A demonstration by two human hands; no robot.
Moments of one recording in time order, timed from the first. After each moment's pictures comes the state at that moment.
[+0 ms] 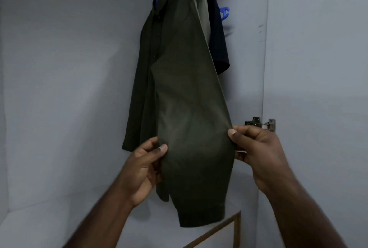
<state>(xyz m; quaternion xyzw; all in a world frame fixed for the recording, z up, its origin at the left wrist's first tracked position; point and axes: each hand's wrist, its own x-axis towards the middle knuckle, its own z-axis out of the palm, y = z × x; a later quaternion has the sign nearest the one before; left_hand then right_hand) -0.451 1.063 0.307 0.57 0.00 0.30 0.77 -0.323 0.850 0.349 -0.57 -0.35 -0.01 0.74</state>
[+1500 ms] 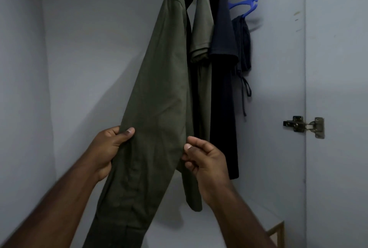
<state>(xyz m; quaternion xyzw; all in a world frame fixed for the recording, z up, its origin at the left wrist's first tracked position) -0.523 1.195 0.357 0.63 0.15 0.44 0.63 -0.378 1.011 0.312 -0.41 -0.34 0.20 0.83</state>
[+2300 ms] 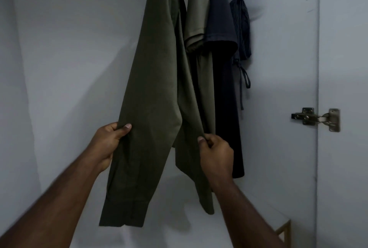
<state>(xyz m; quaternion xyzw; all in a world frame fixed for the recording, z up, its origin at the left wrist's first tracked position) -0.470 1.268 0.354 0.65 0.21 0.45 0.58 -0.296 1.077 0.293 -0.68 -0.28 -0.14 0.66</state>
